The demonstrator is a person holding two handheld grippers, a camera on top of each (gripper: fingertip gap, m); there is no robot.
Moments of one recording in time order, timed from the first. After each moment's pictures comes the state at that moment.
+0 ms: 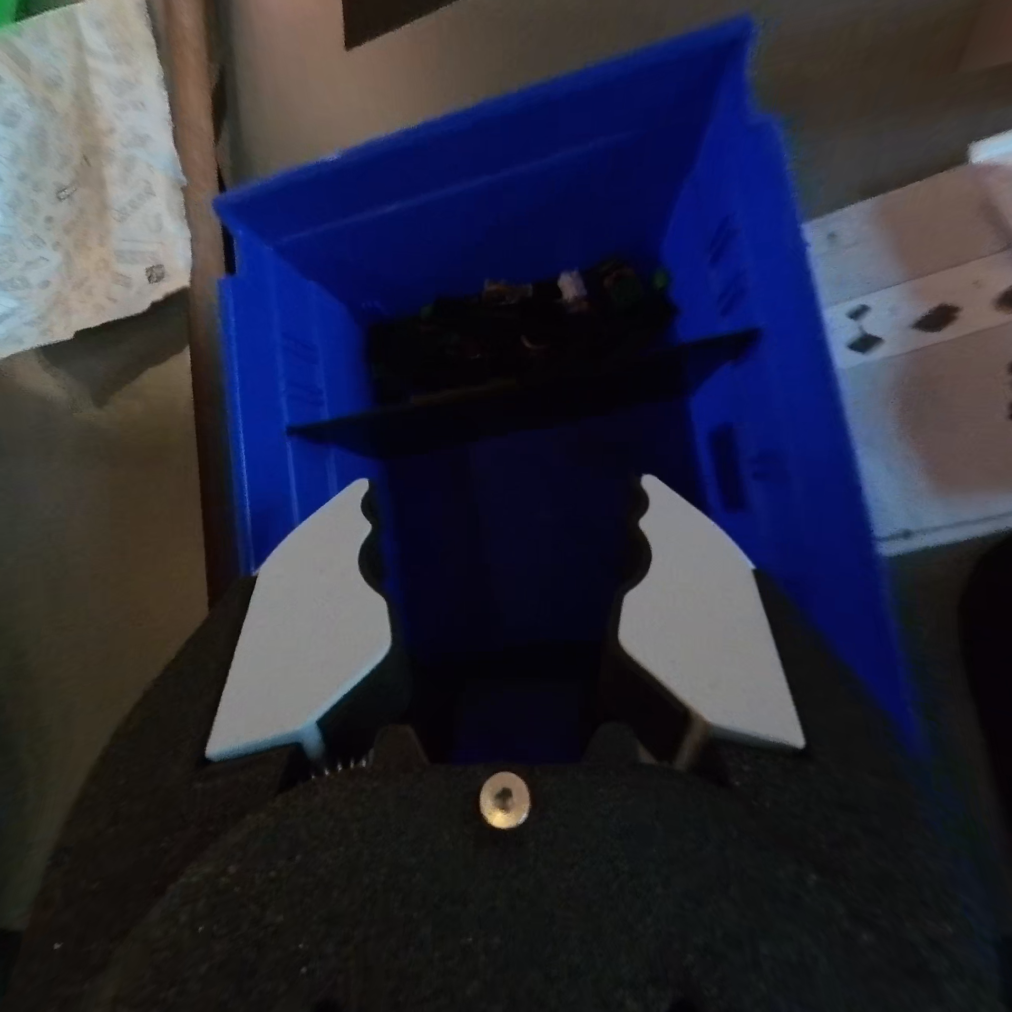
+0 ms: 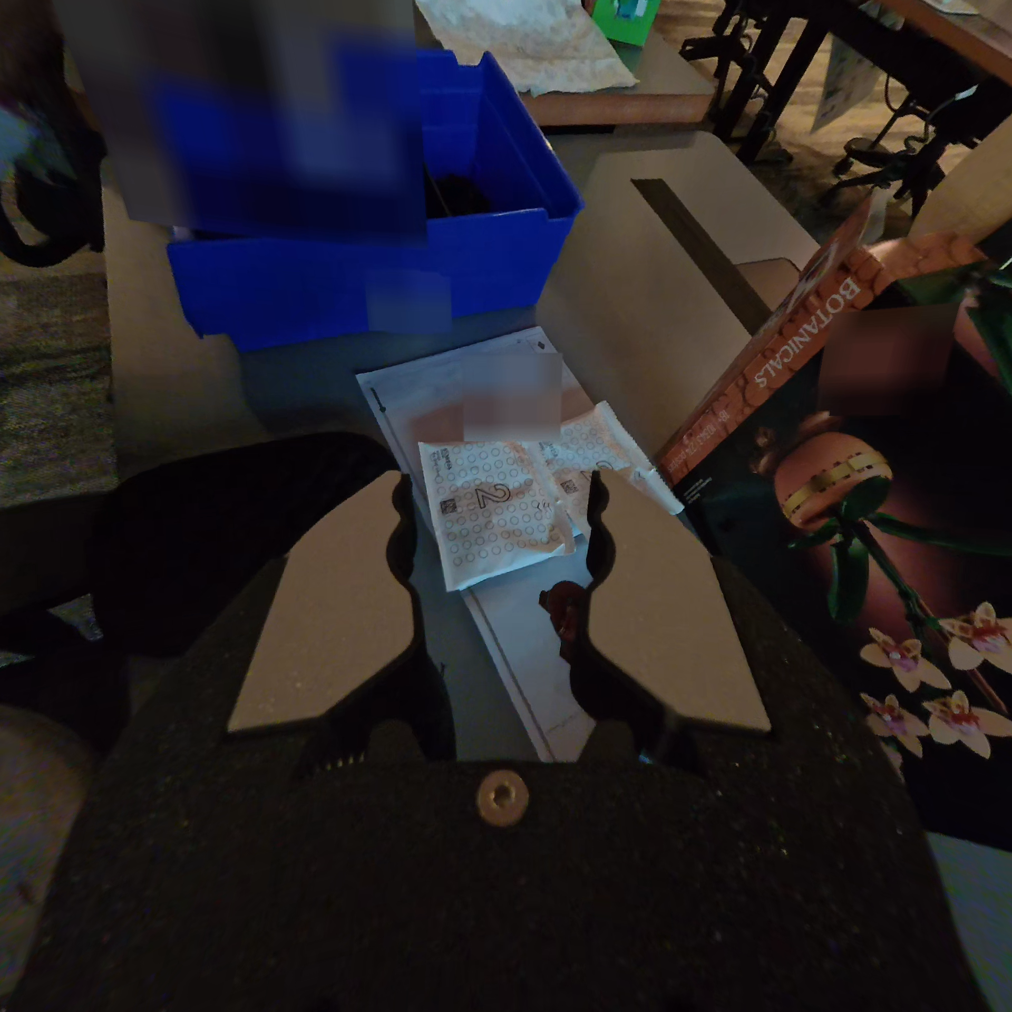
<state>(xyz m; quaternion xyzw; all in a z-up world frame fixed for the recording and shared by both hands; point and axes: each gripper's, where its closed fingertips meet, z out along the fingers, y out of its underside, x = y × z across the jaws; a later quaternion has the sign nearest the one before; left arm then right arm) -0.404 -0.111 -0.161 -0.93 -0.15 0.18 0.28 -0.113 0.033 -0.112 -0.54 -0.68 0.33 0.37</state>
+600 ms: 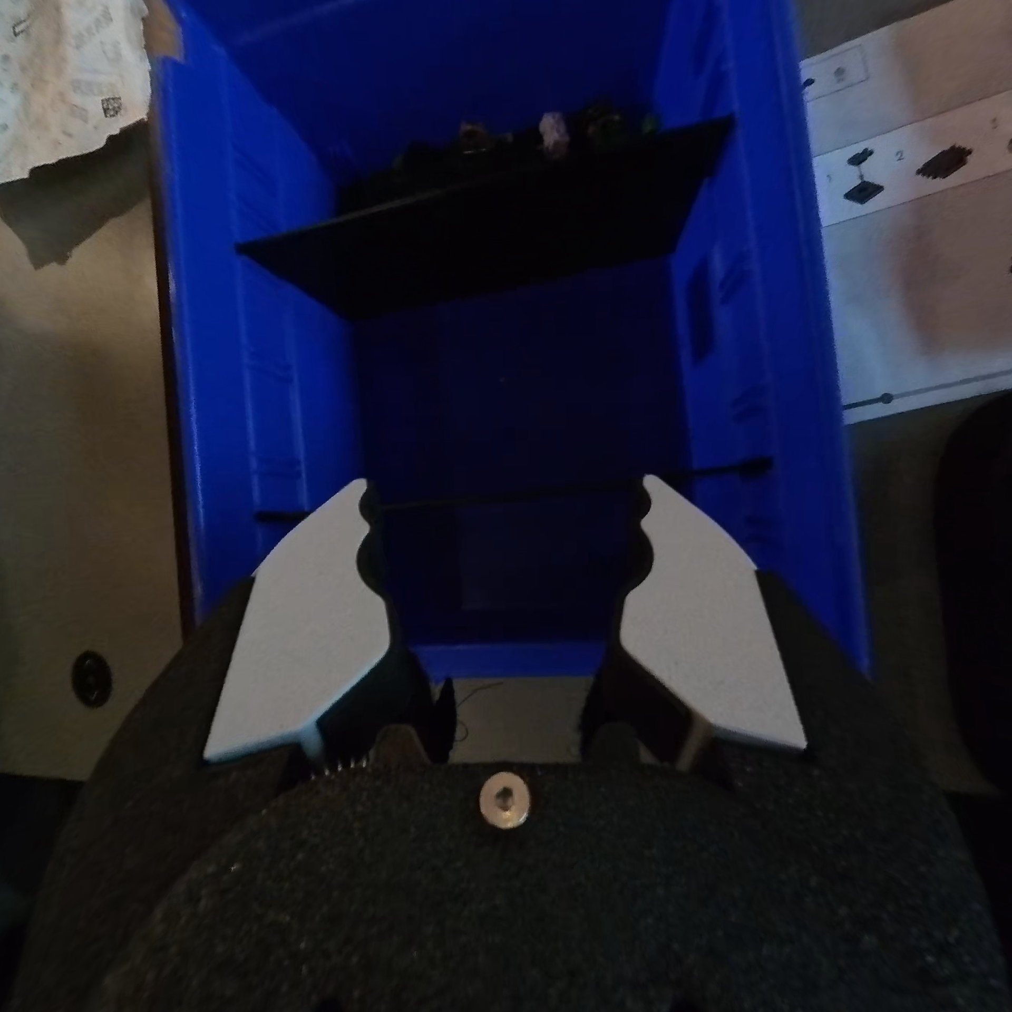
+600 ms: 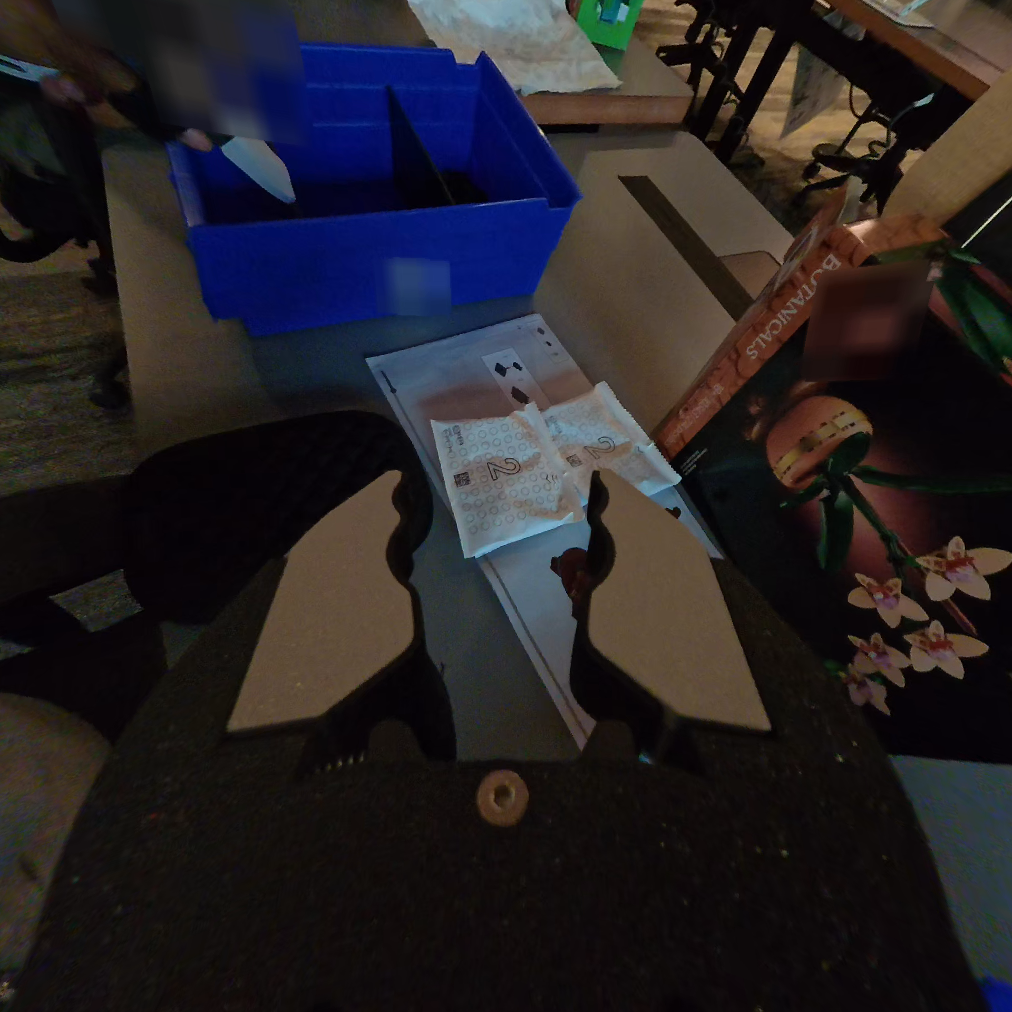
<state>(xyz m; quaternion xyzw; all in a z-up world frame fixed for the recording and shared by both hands) -0.361 -0.165 -0.176 -0.93 -0.17 0.19 0.25 -0.085 0.022 -0.109 -0.54 -0.67 0.32 0.38</state>
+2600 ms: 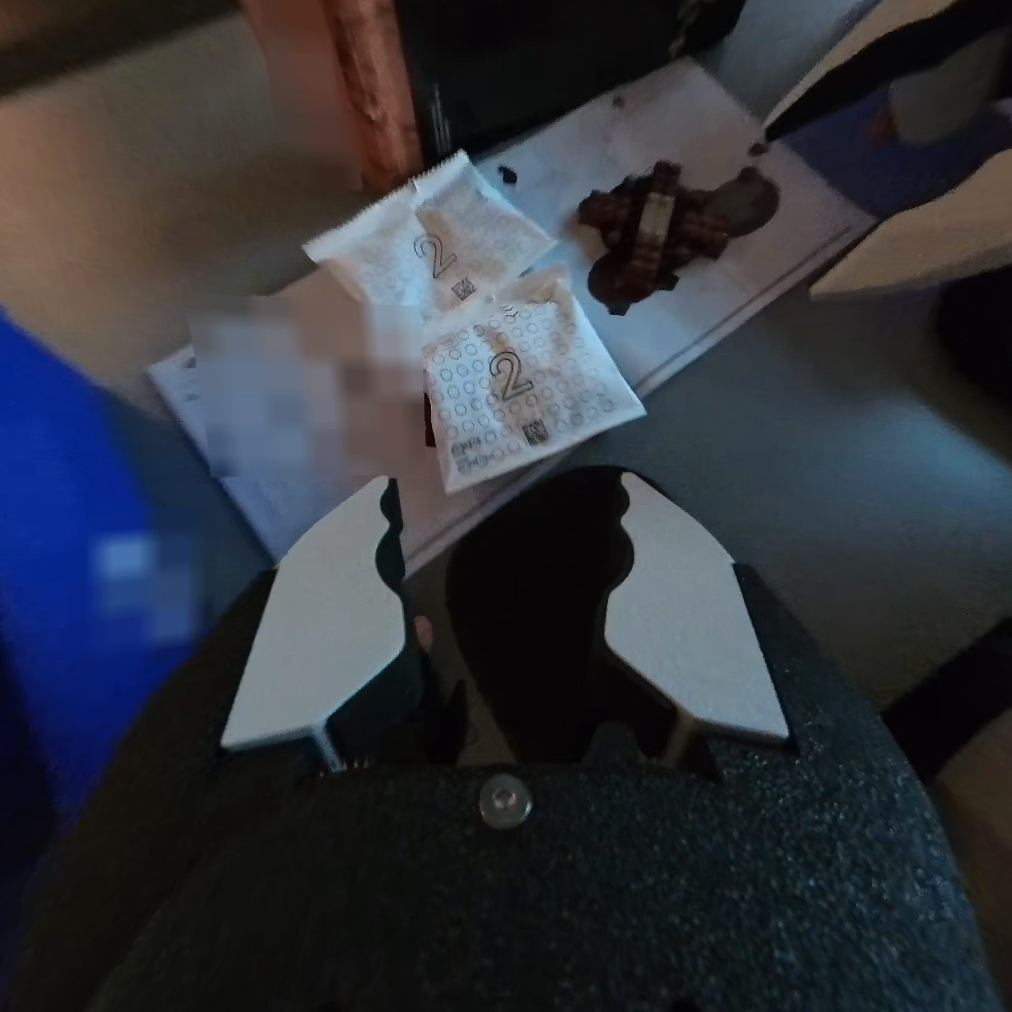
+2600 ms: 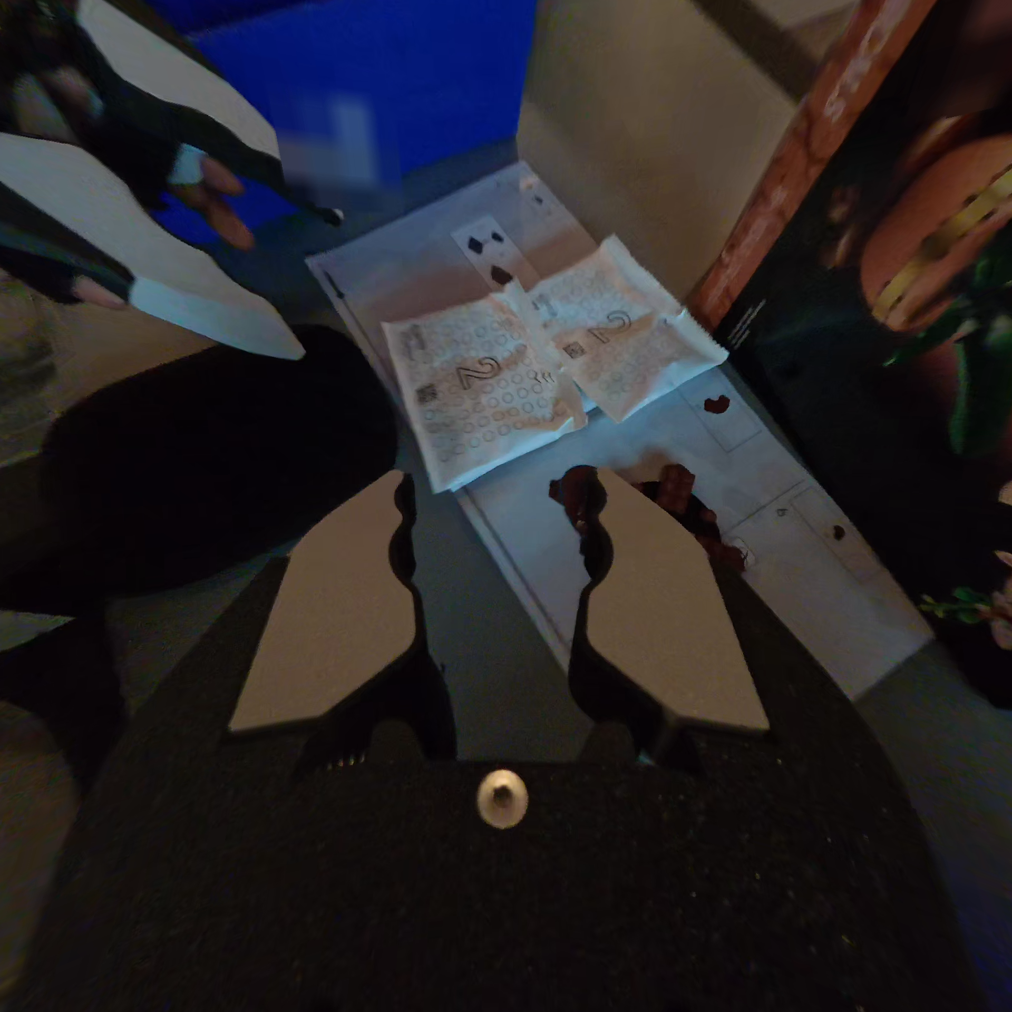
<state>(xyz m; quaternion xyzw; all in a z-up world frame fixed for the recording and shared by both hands) -0.178 -0.031 -0.198 -0.92 0.00 -0.01 0.38 -0.088 0.057 -0.181 -0.61 -0.66 0.32 0.29</state>
